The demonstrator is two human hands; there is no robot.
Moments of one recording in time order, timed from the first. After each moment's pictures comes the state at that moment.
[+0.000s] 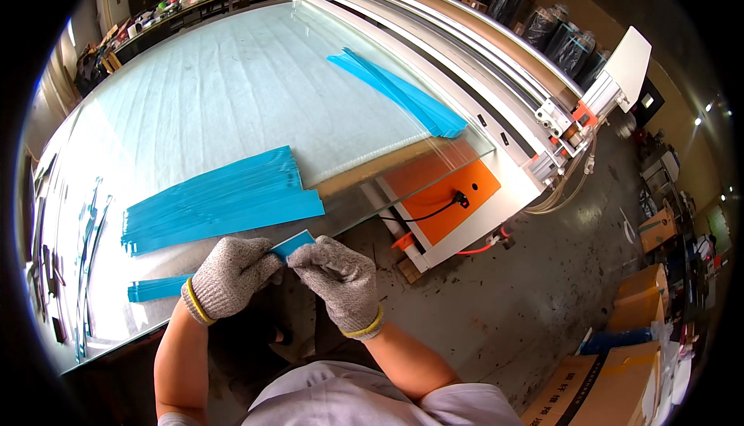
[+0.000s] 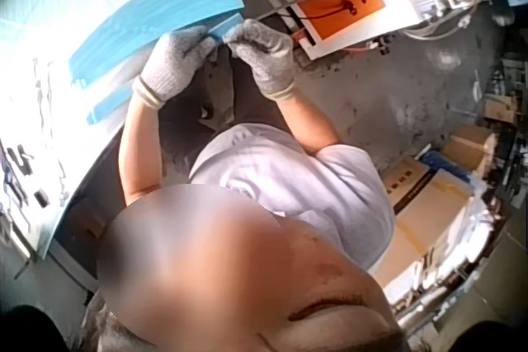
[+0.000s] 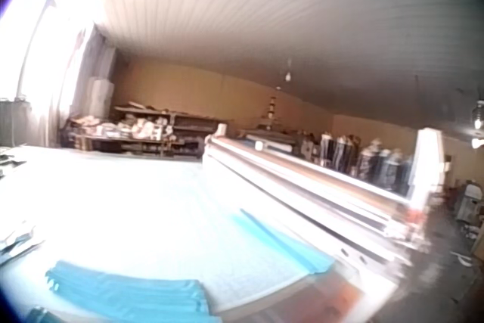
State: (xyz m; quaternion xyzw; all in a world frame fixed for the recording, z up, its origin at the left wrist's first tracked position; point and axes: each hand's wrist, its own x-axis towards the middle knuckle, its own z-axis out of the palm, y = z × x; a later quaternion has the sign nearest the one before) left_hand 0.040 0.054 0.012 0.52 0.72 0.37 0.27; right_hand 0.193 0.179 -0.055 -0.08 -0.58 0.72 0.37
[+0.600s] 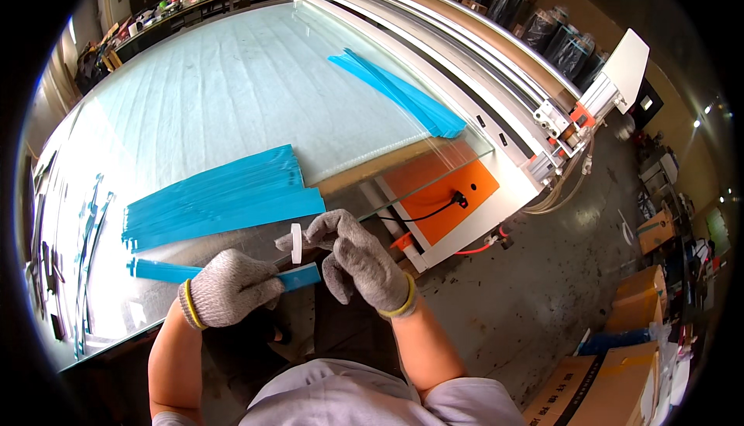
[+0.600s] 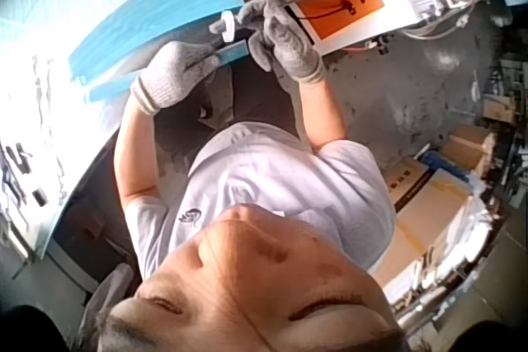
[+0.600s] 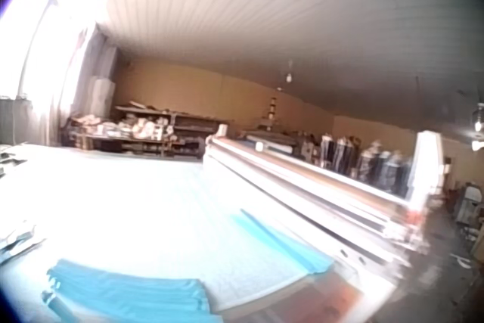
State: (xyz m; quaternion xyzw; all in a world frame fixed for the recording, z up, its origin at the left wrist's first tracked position) left_hand 0.041 0.043 0.023 0.59 0.70 0.28 0.31; right_hand 0.202 0.229 -0.026 0.04 -0.57 0.81 0.15
